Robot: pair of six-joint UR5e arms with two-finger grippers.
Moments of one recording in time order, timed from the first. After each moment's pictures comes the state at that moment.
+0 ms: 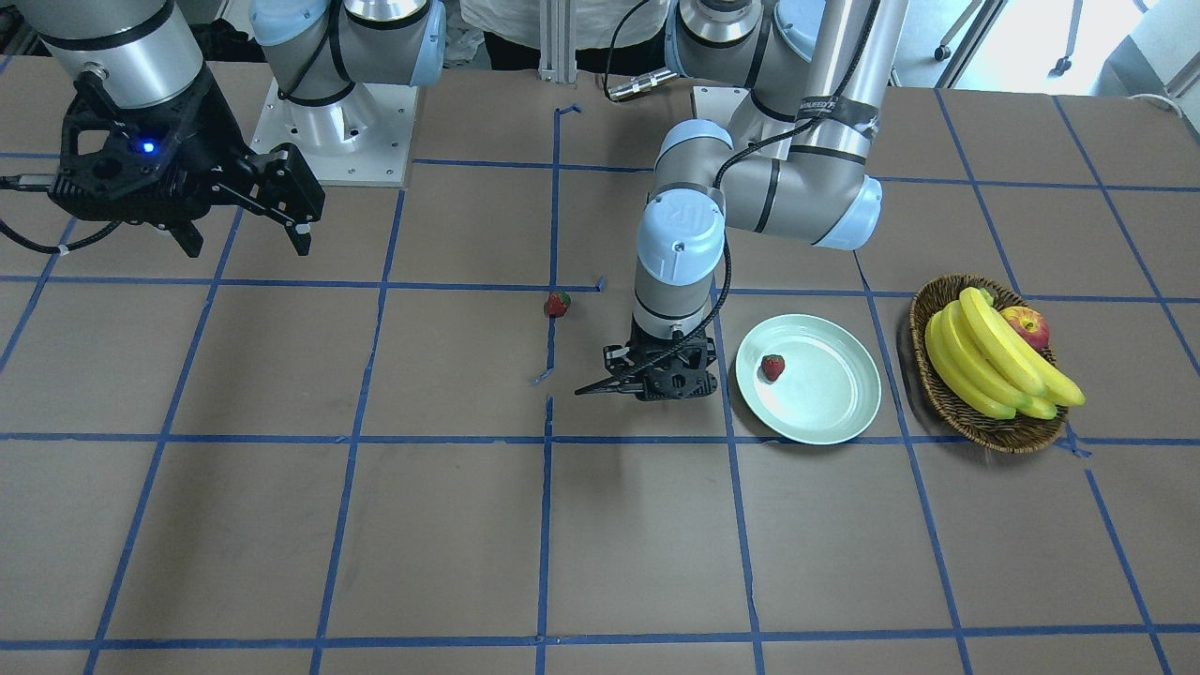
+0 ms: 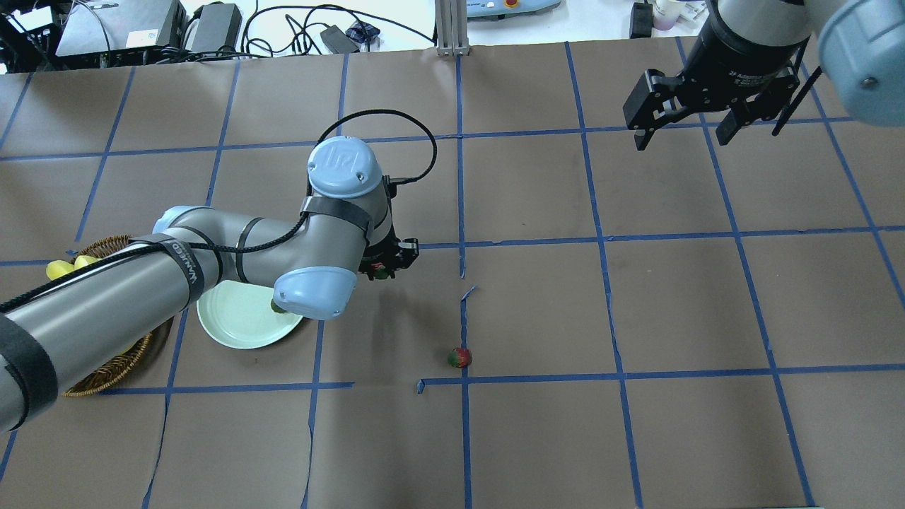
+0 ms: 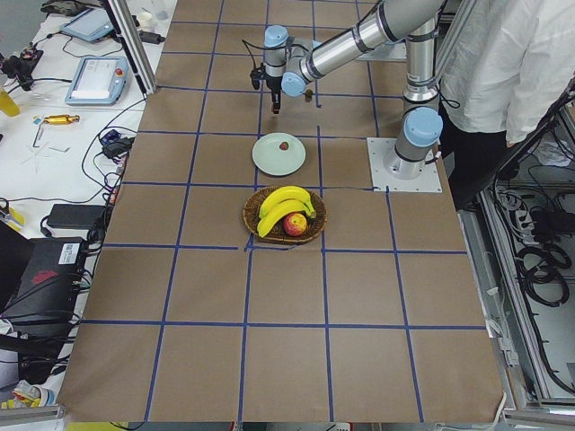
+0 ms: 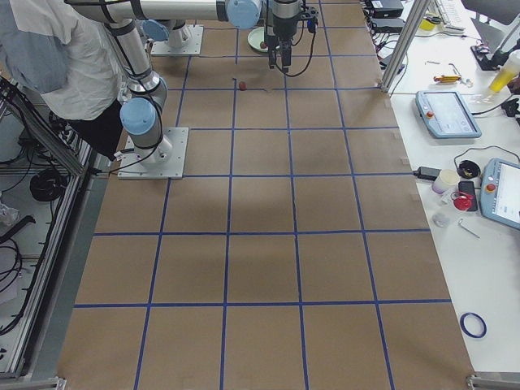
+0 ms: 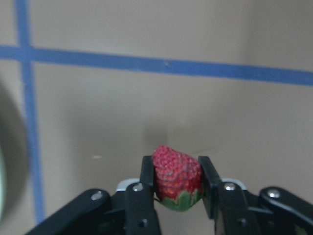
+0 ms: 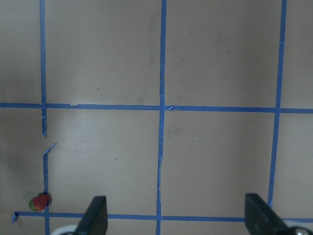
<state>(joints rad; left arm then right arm) -1.77 -1.90 -1.96 -0.85 1.64 -0.28 1.53 -1.58 1.57 -1.62 -1.55 -0.07</state>
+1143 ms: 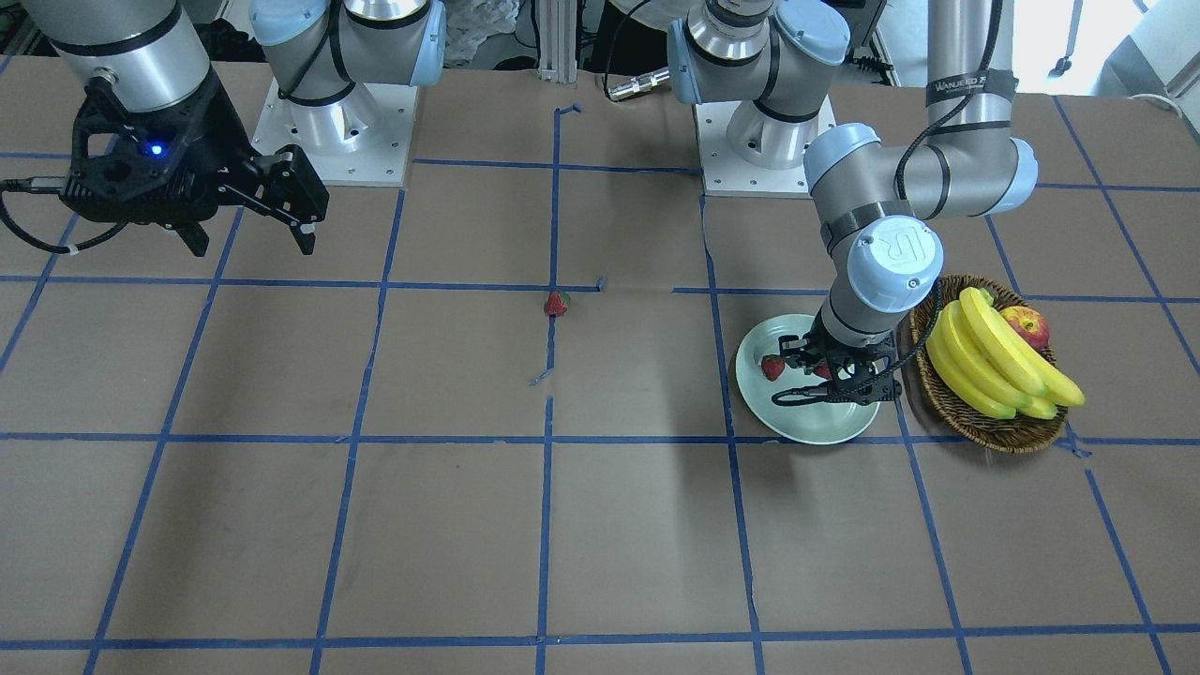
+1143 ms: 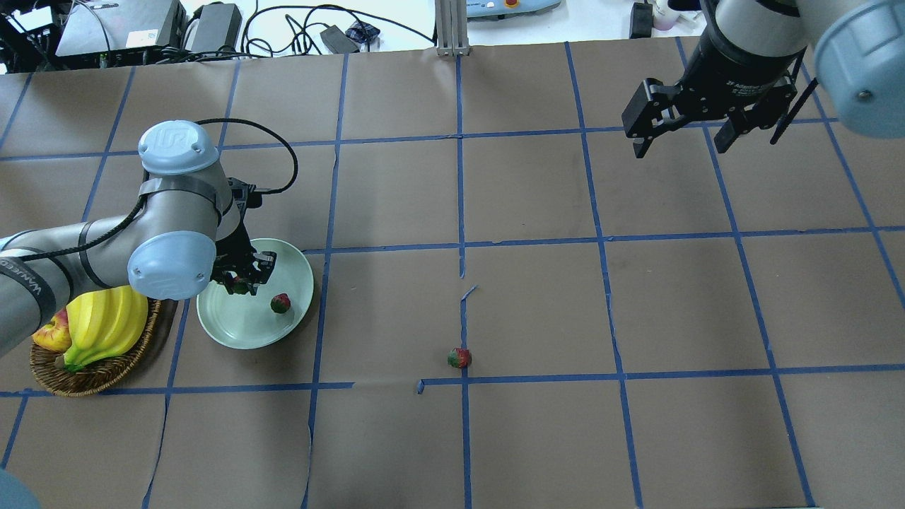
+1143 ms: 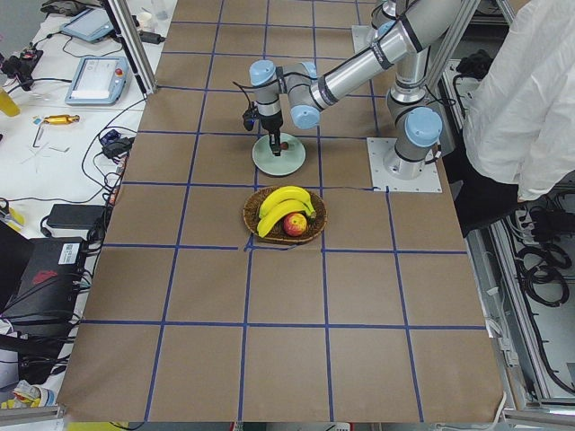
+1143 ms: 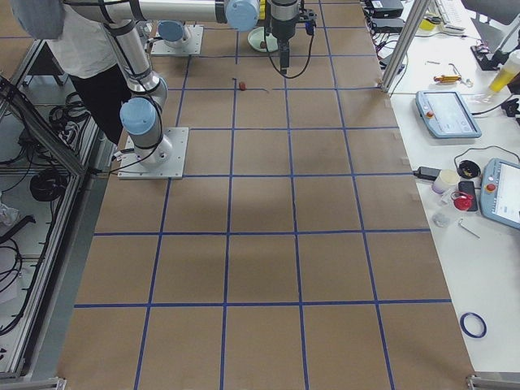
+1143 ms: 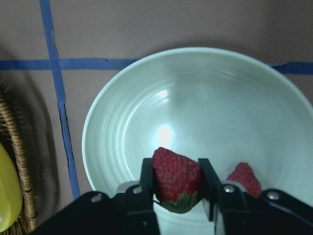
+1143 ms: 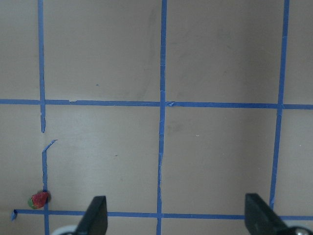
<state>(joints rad) -1.42 -1.81 -2.06 -0.99 1.75 0.14 1.53 -1.59 1.59 -1.62 -1.55 -0.07</state>
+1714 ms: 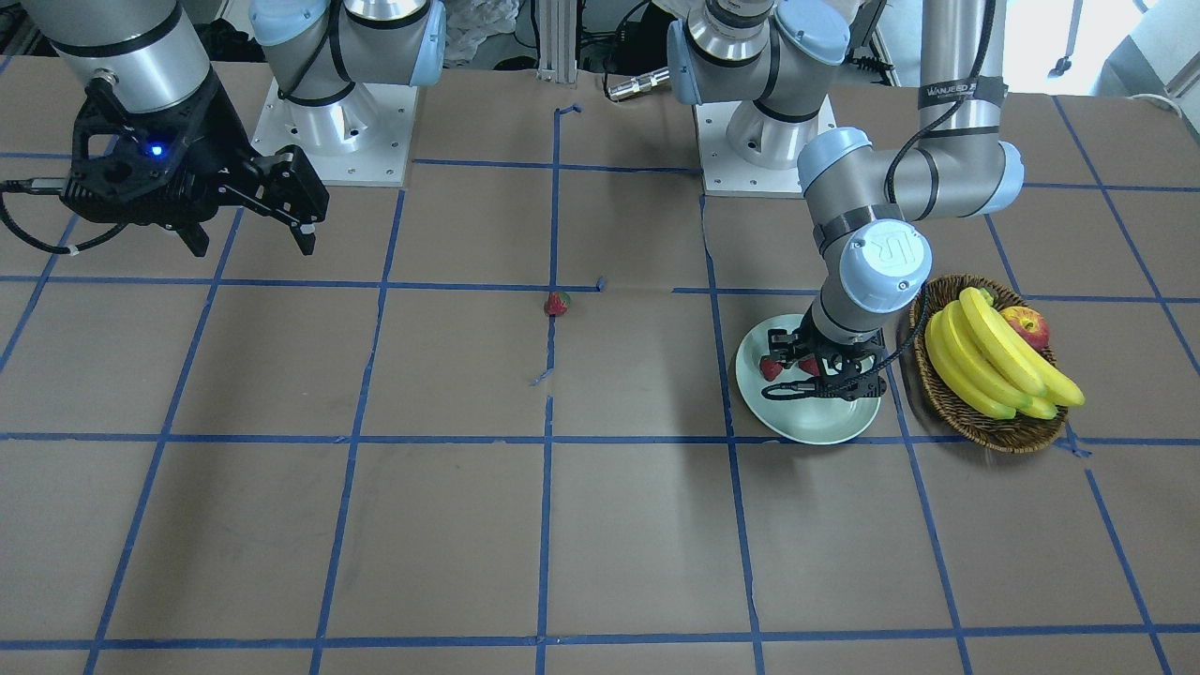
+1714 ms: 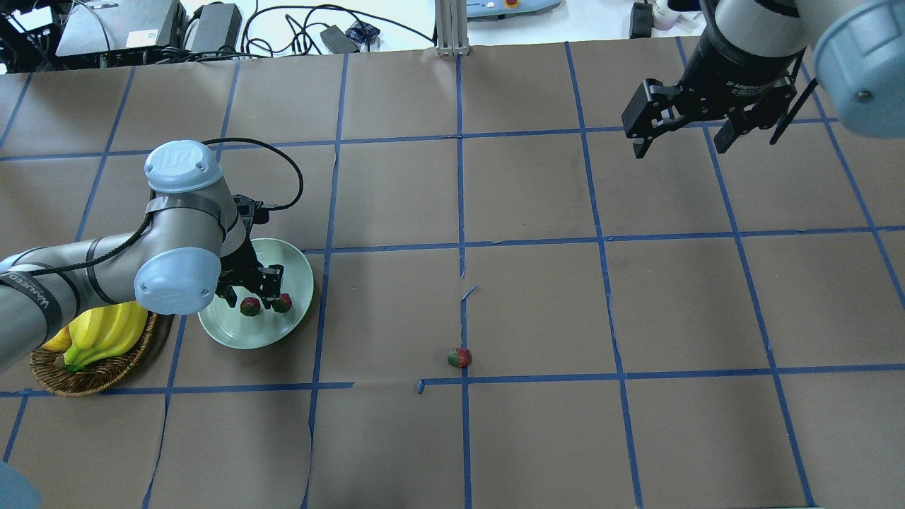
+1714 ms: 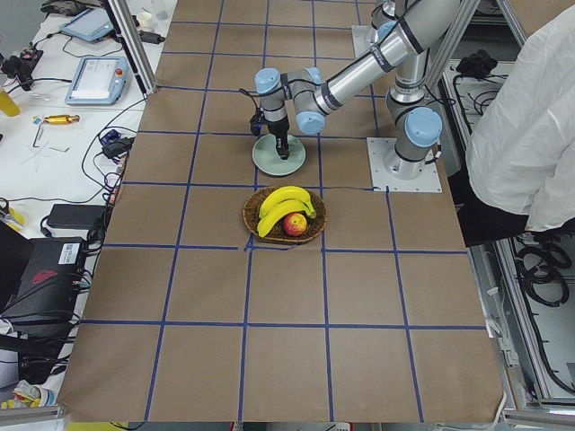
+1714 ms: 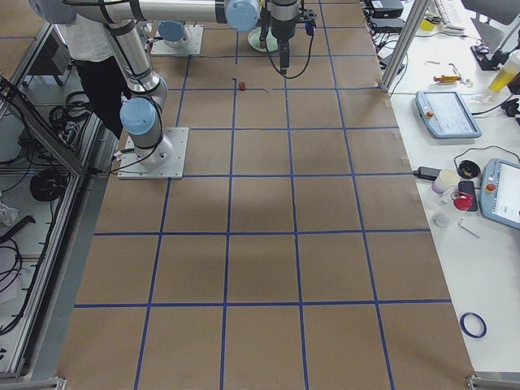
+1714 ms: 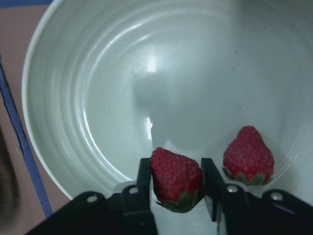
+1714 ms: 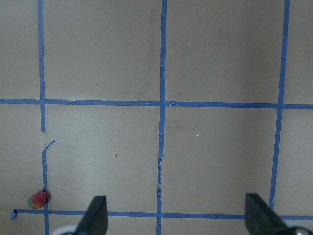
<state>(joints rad) -1.42 -1.82 -2.08 -0.96 1.73 0.16 1.53 -1.59 1.59 -1.62 -1.55 -0.07</state>
